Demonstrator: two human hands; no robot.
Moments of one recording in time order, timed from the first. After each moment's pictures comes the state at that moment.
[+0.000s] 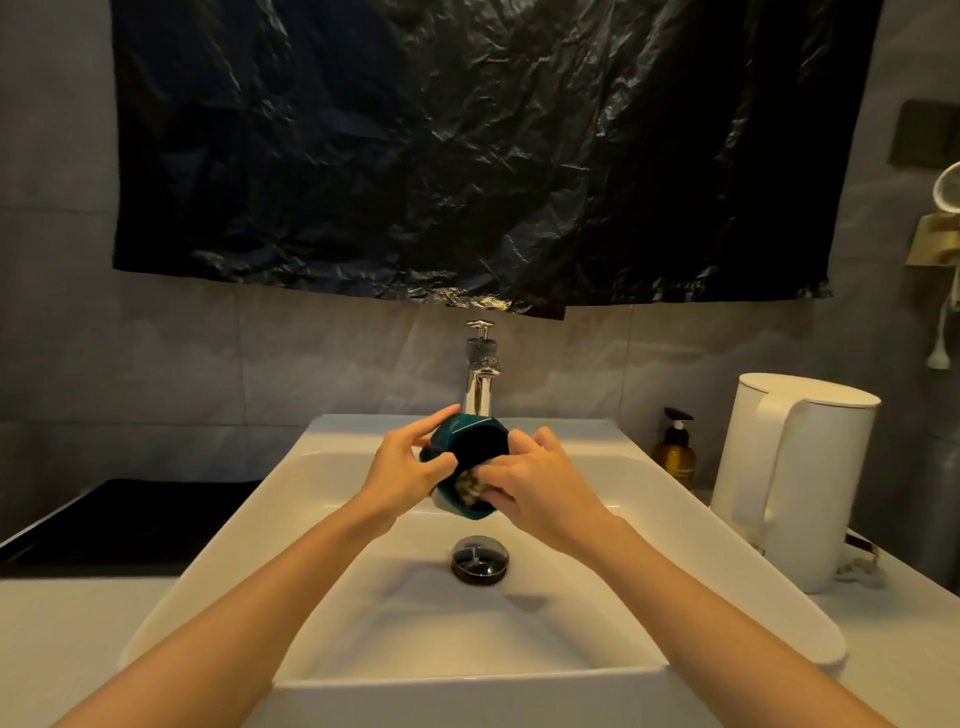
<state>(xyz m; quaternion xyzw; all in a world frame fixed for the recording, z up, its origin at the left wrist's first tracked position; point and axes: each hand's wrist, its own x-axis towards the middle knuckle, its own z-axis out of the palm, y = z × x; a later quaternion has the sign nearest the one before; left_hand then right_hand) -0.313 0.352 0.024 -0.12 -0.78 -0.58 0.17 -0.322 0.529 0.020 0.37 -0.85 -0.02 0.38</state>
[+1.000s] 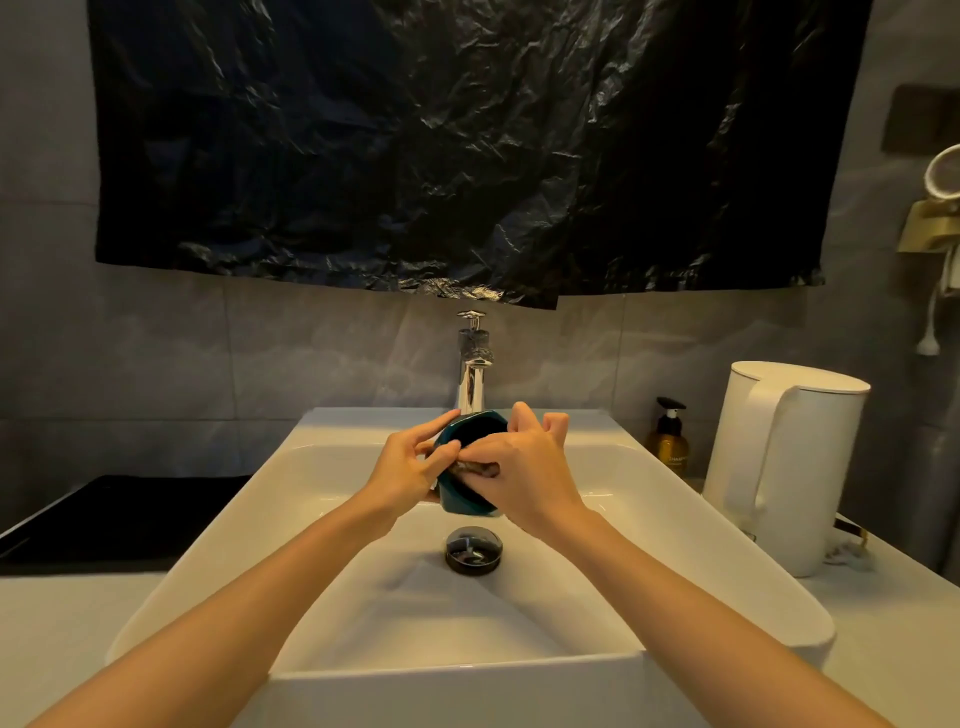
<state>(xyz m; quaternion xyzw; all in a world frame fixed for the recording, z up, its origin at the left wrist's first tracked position) -0.310 0.360 0.019 -0.12 -0.75 -0.65 0.09 -0.318 0.516 0.019 0.30 -0.85 0.12 0.42</state>
